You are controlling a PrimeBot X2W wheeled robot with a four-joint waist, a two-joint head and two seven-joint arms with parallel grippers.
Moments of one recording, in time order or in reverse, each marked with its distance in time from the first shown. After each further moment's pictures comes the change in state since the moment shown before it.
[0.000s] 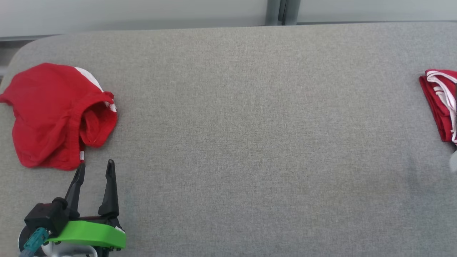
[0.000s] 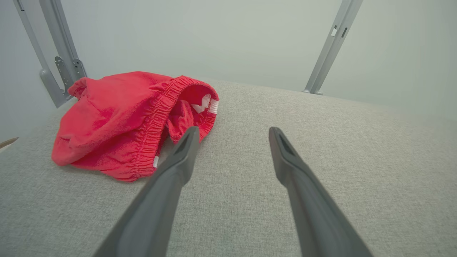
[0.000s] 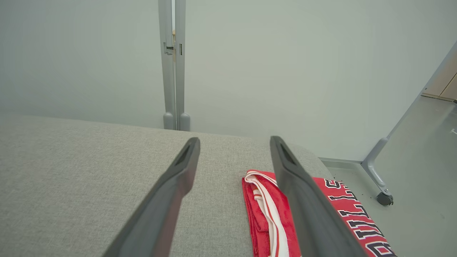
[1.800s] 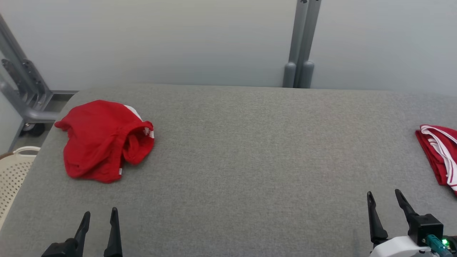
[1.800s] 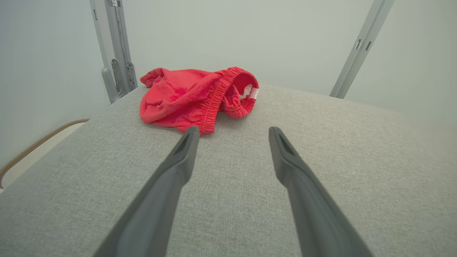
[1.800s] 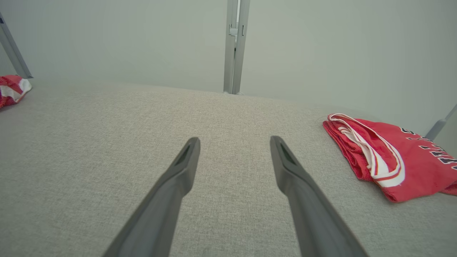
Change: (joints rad) left arm 0.128 -0.150 0.186 0.183 0.201 -0.132 -0.025; right arm 0.394 0.436 0.046 0.048 -0.329 0.000 -0.239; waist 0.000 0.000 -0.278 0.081
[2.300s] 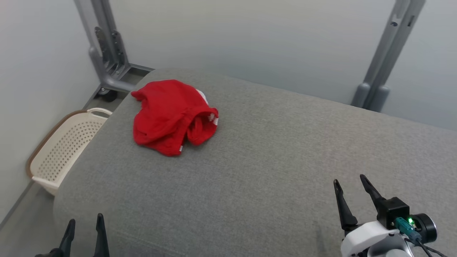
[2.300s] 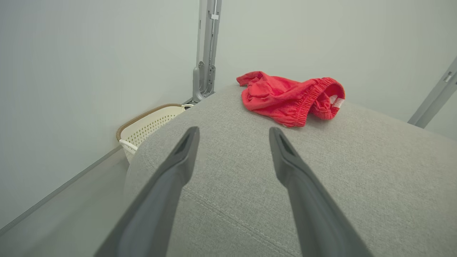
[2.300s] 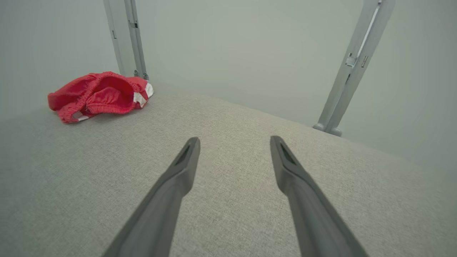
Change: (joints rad) left arm 0.047 0.010 0.048 -0.041 0.004 0.000 -0.001; right arm -0.081 0.002 0.132 0.058 0.021 0.000 0.000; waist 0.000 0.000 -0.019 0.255
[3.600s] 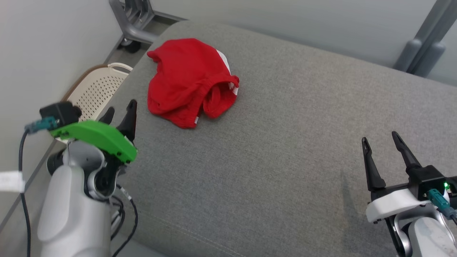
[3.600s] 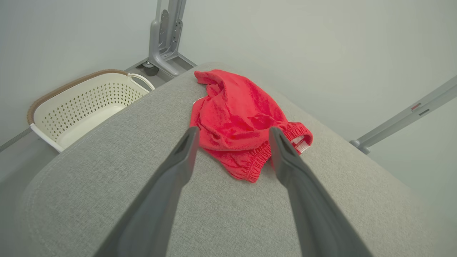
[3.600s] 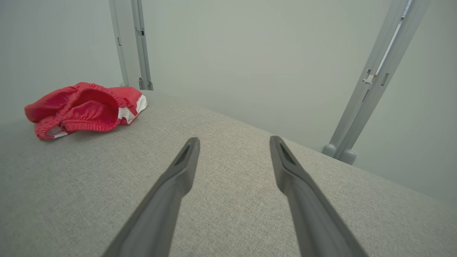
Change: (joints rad) left arm -0.579 -0.055 -0.054 0.144 -0.295 0.026 0.517; right arm -0.100 -0.075 -0.049 -0.112 -0.014 0.000 0.000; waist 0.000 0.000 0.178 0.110
